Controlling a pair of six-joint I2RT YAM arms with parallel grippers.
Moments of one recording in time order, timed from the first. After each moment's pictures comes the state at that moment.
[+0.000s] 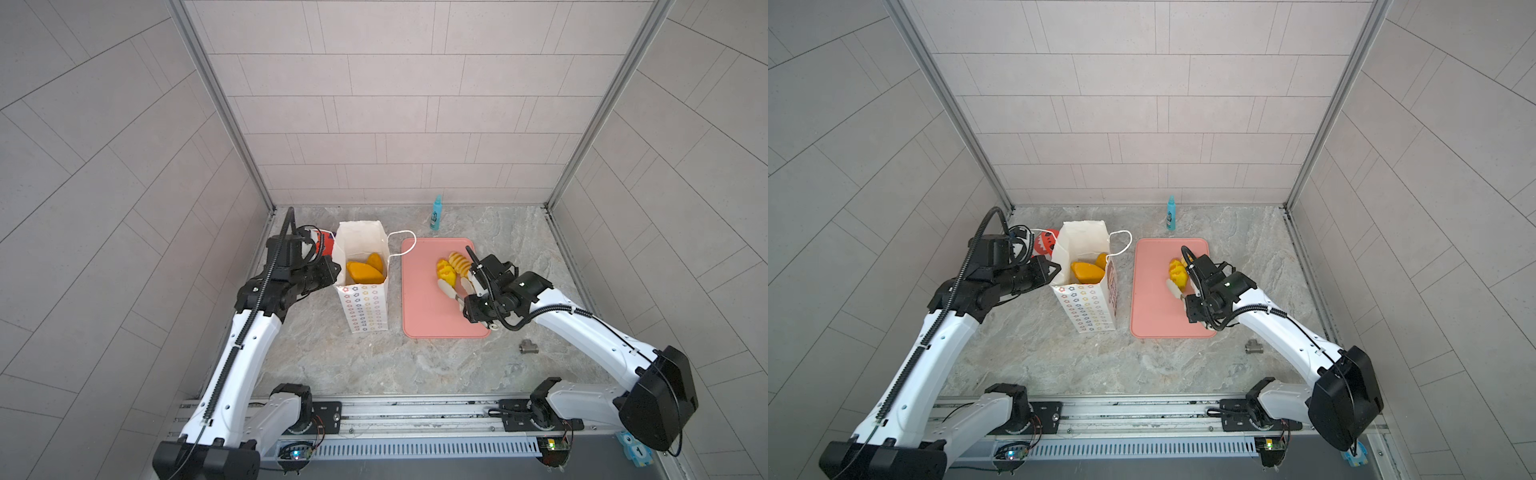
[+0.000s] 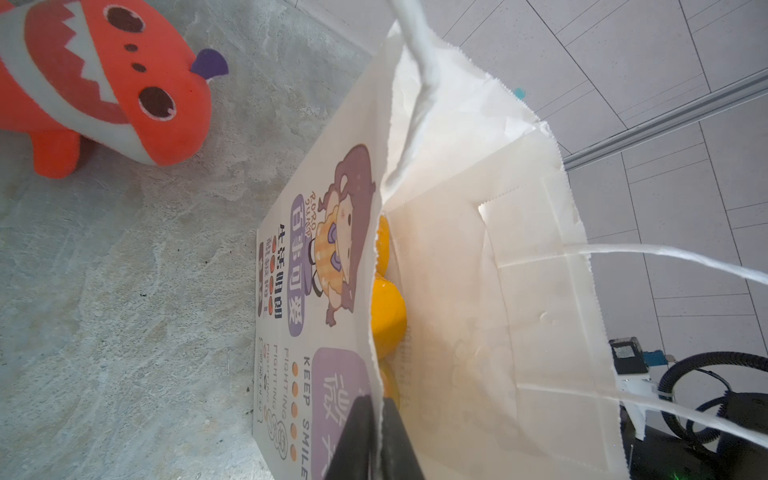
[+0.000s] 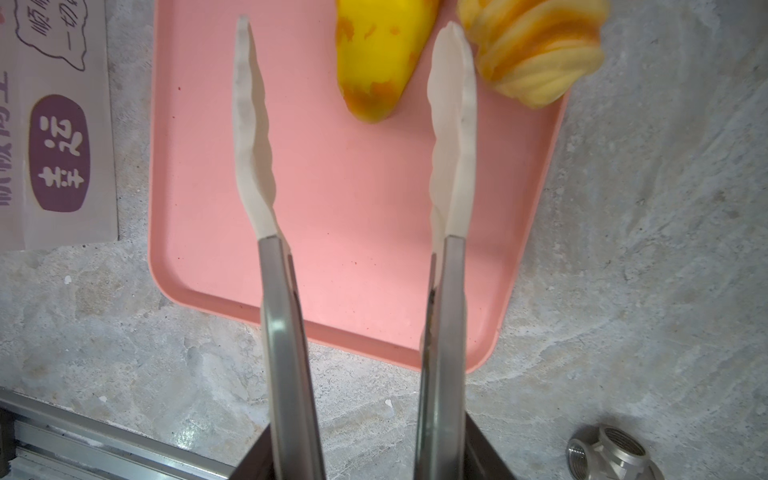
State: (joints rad) left arm -0.10 1.02 1.06 -0.77 0.37 -0.50; right arm 0.54 1.26 0.99 -0.94 -0.01 0.42
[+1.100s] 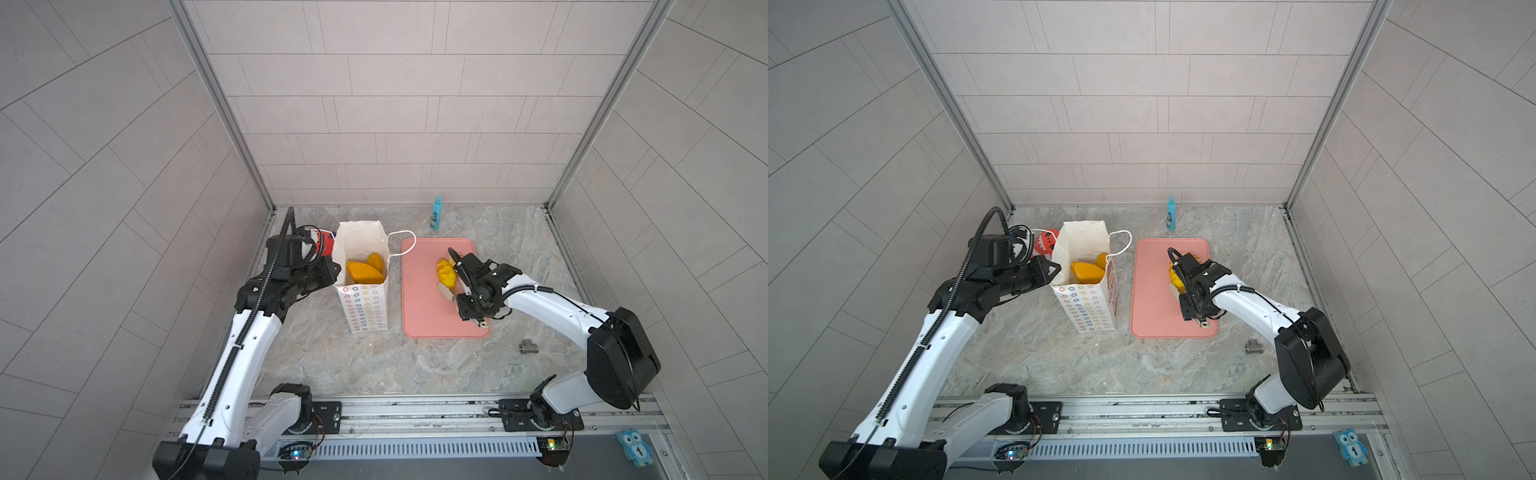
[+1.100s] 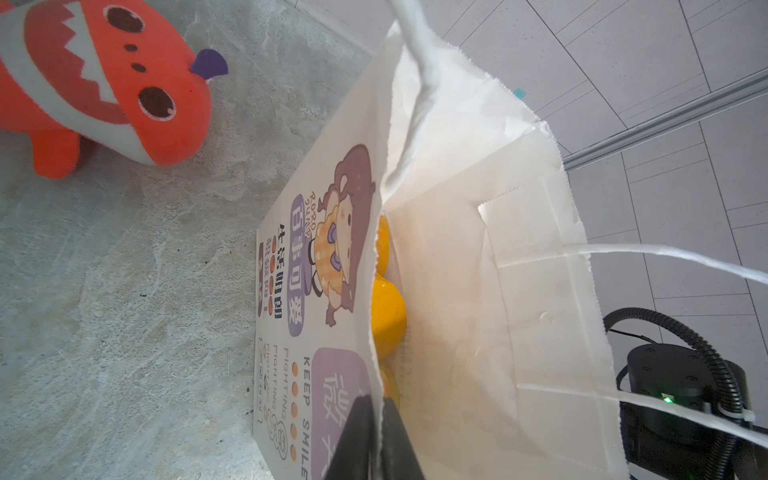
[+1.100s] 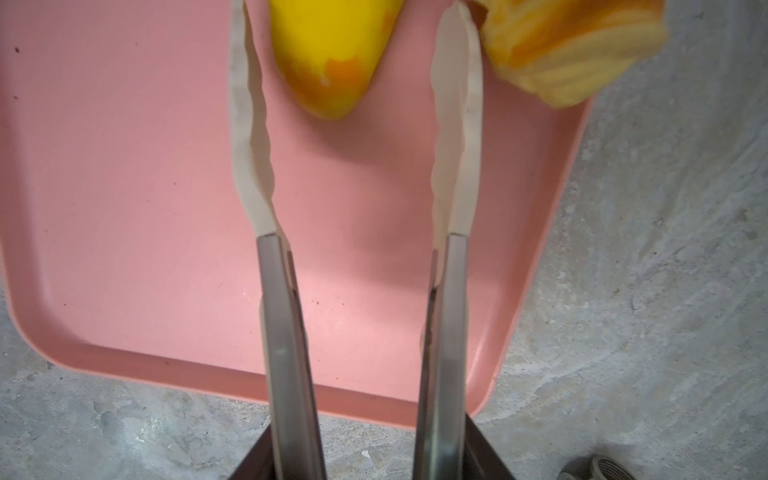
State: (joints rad) left arm -0.10 1.02 1.06 -0.77 0.37 -0.50; right arm 0.55 1.48 1.04 -0.90 0.07 0.42
